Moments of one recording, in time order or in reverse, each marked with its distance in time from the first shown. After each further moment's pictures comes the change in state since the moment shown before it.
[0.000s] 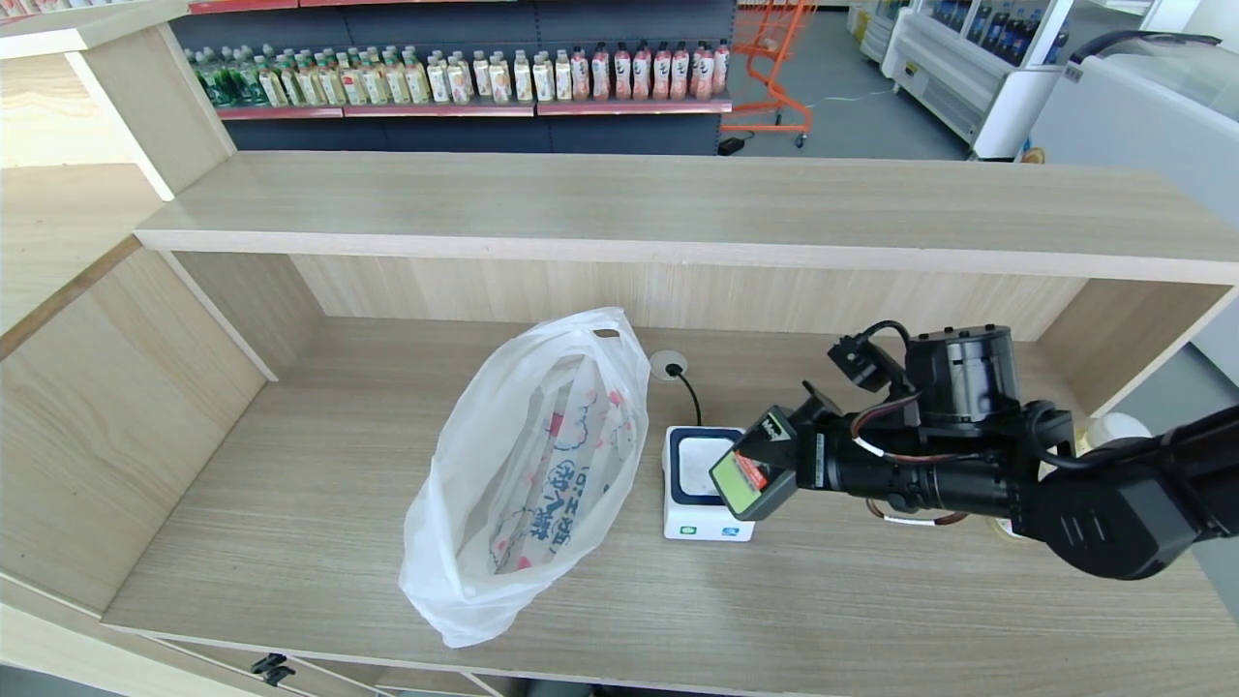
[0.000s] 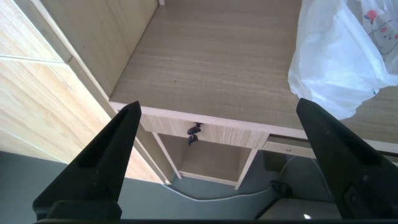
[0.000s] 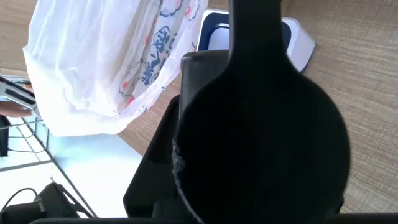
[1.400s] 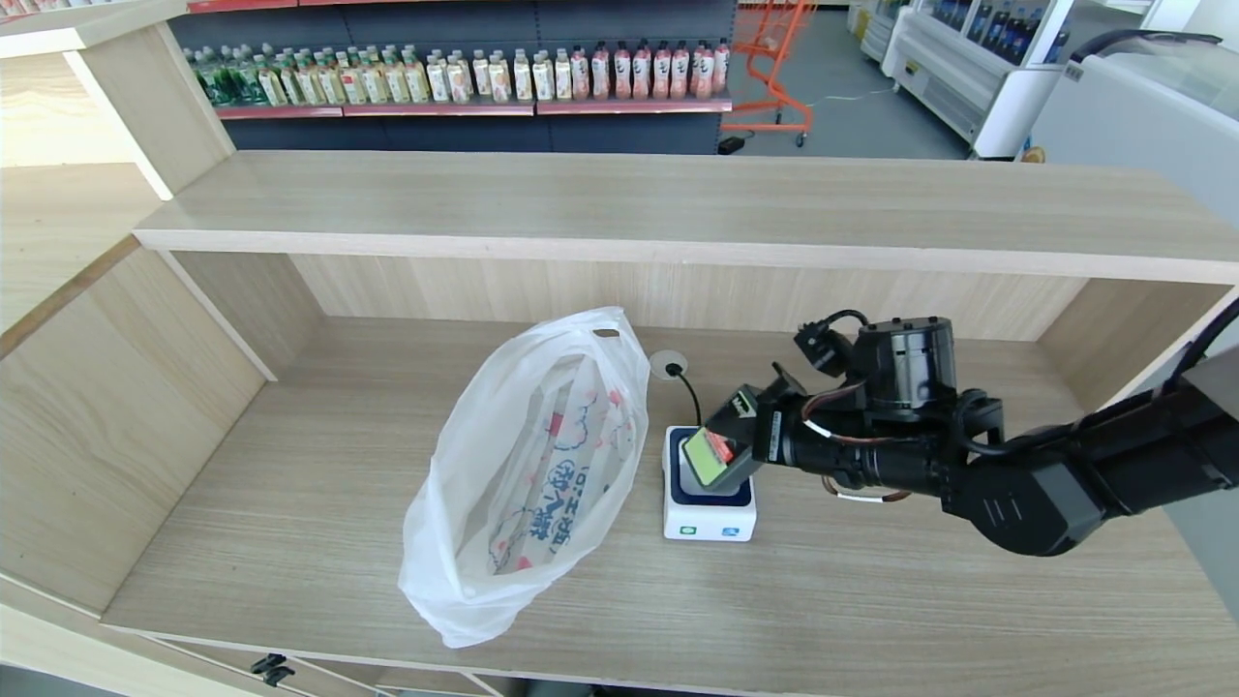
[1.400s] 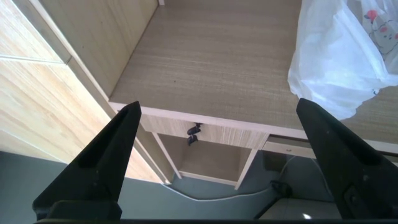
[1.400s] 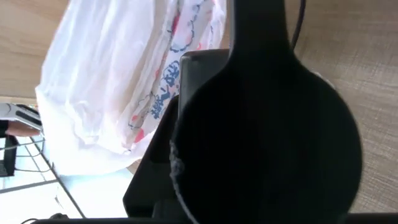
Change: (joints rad) left arm 0.000 0.000 0.000 0.000 0.000 0.000; right arm 0.050 0.085 -0.109 -0.070 -0.060 0.064
